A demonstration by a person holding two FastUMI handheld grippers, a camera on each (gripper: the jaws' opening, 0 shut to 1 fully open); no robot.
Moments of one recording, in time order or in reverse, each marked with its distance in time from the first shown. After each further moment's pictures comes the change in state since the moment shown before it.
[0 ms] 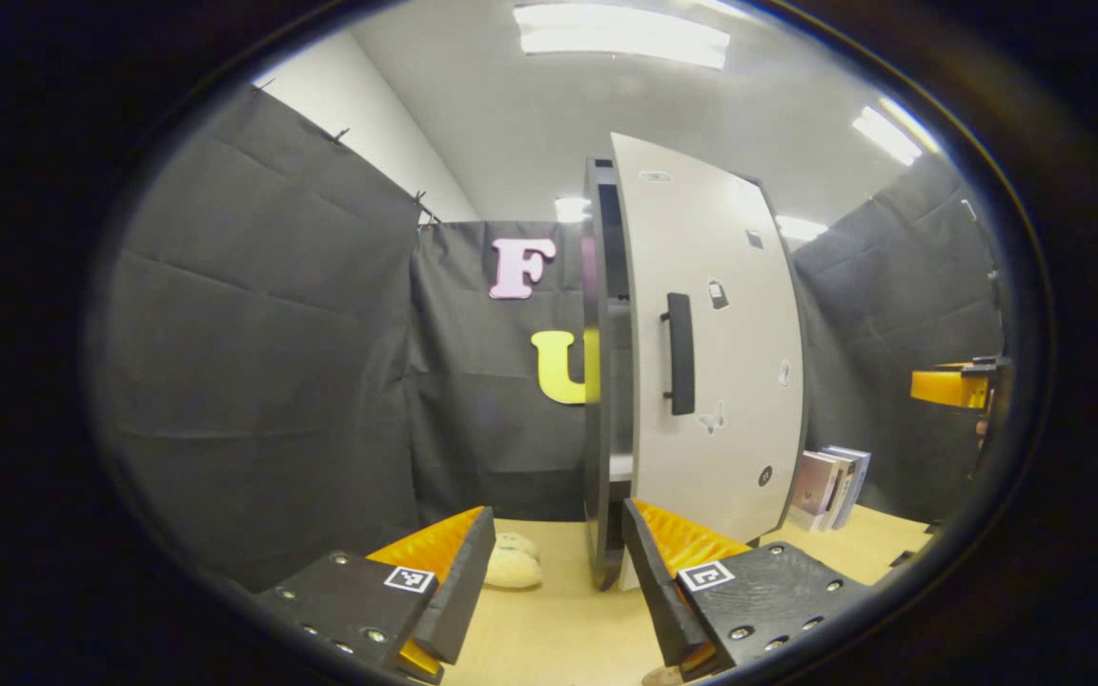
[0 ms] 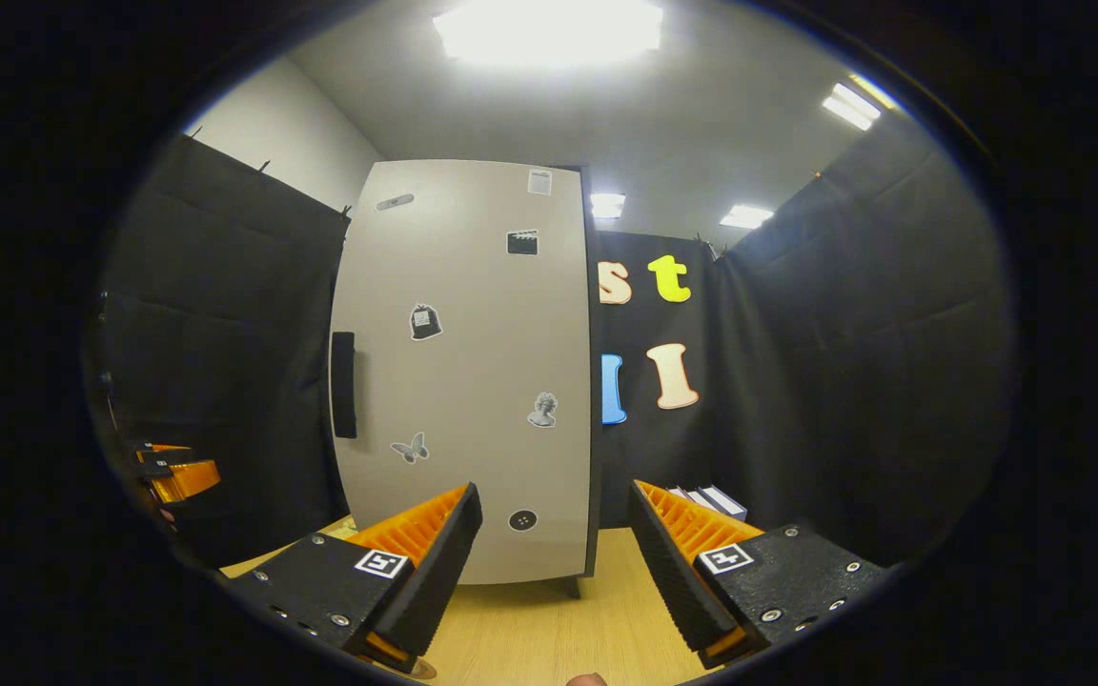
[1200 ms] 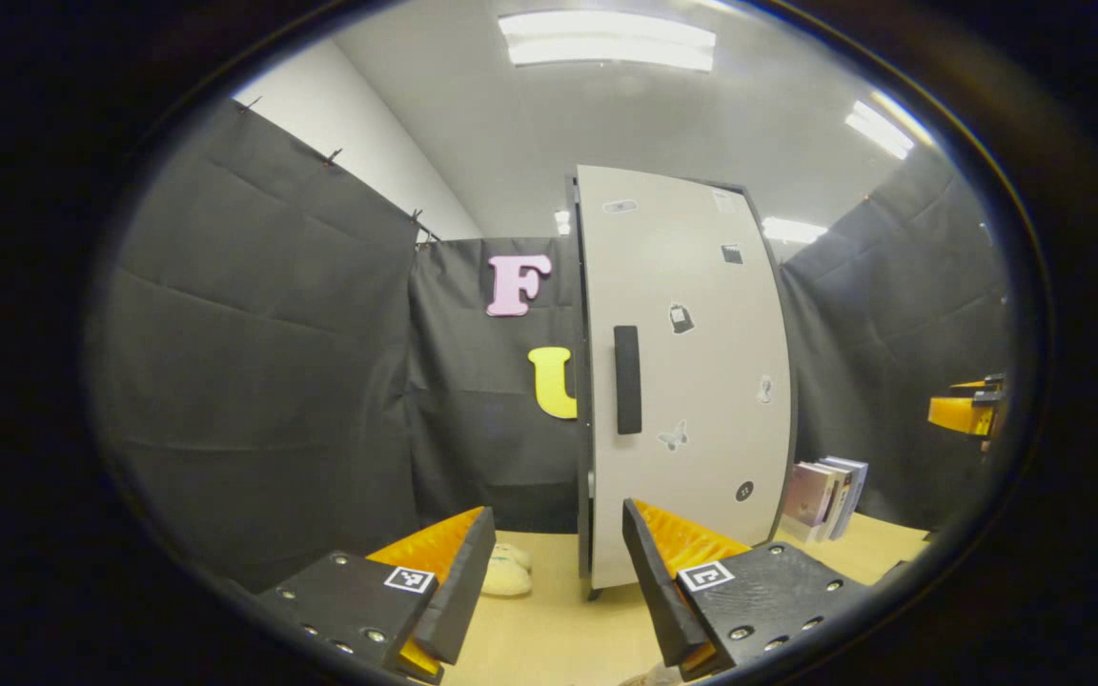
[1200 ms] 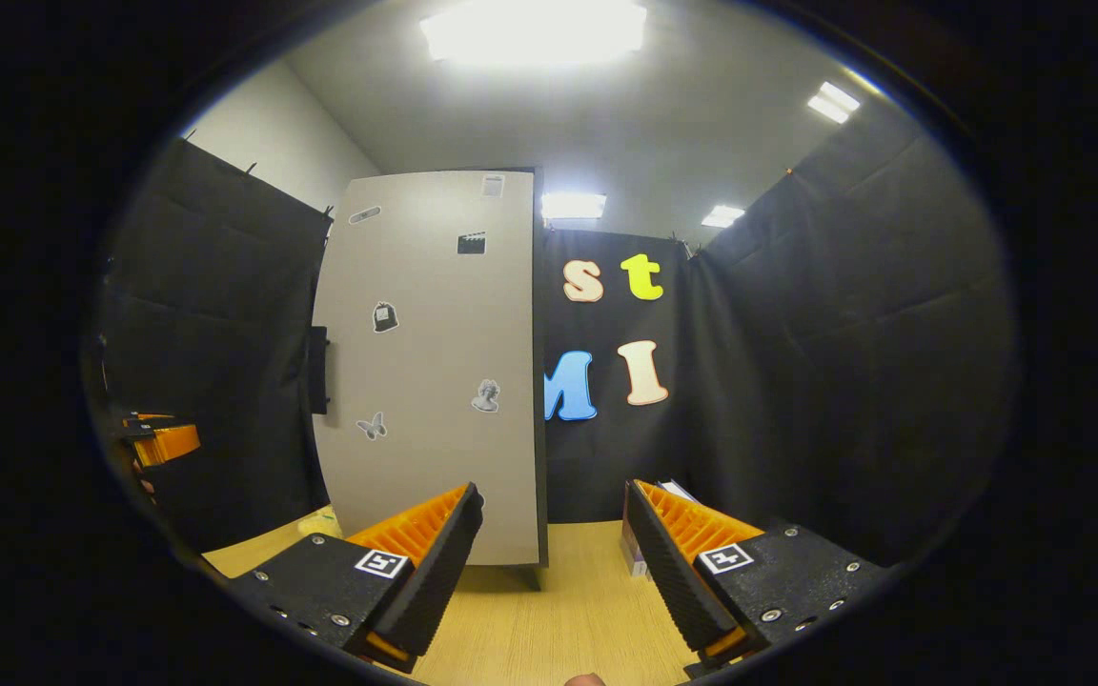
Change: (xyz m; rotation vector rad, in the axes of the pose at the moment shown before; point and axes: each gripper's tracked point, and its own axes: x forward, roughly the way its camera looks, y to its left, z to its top) left arm -0.005 -0.041 0.023 0.021 -0.028 0.049; right arm -0.020 -0.056 -0.010 0.002 -0.009 -0.047
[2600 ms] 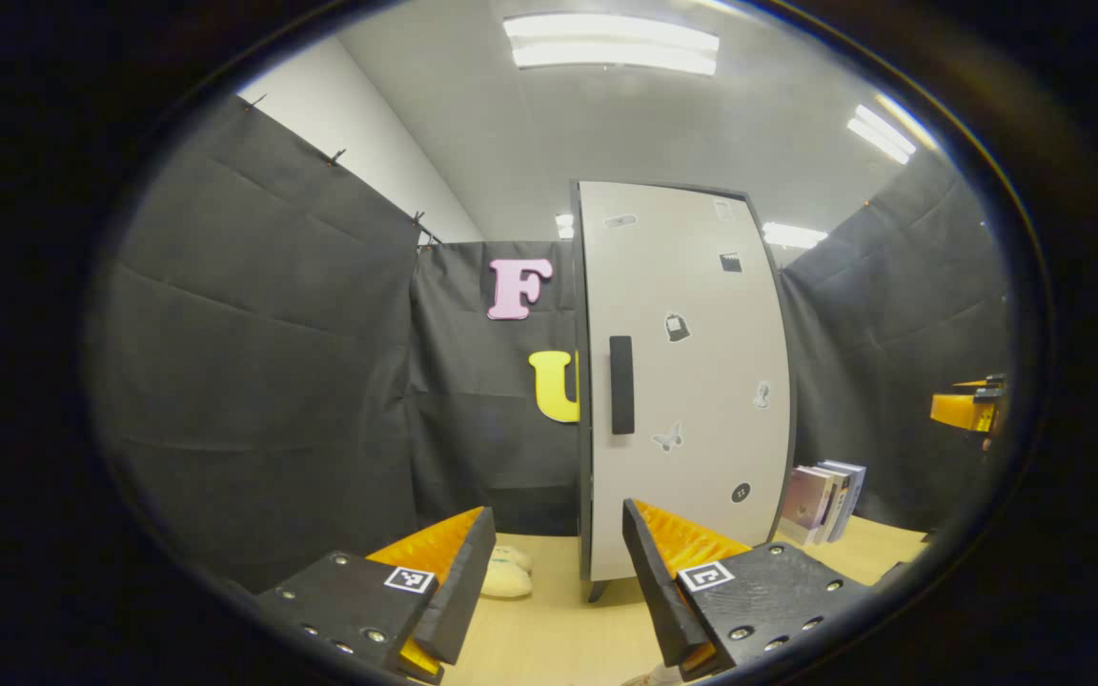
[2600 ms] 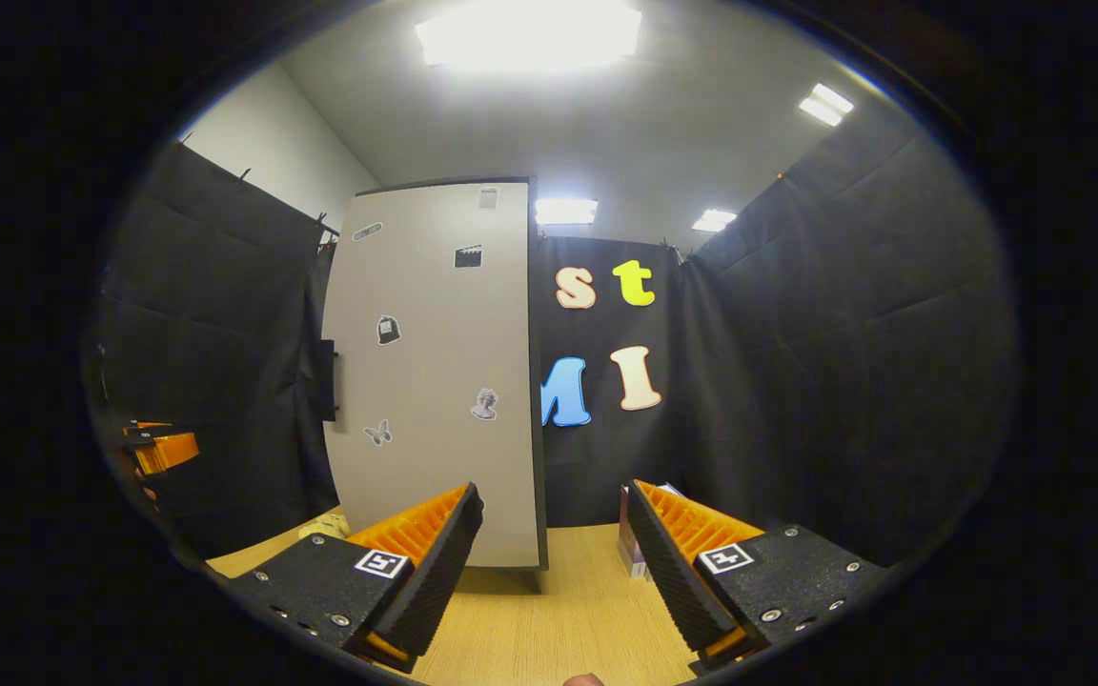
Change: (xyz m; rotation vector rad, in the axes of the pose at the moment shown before) left arm 0.000 0.001 0.001 -0.013 -0.009 -0.005; right arm -0.008 0.002 0.007 0.009 -0.018 -0.021
